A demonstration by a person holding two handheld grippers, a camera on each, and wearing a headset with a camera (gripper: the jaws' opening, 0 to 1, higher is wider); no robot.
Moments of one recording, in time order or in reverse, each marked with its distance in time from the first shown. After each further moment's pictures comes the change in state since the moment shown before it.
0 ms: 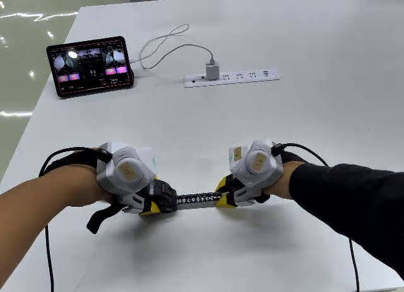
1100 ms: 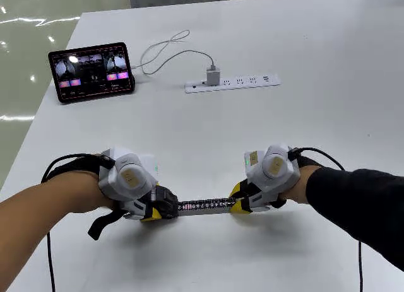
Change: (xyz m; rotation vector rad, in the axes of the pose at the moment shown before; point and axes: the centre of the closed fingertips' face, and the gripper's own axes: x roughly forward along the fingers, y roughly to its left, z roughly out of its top) left arm 0.000 0.000 0.000 0.000 0.001 -0.004; right arm -0.021 0.002 -0.022 0.022 0.016 0.009
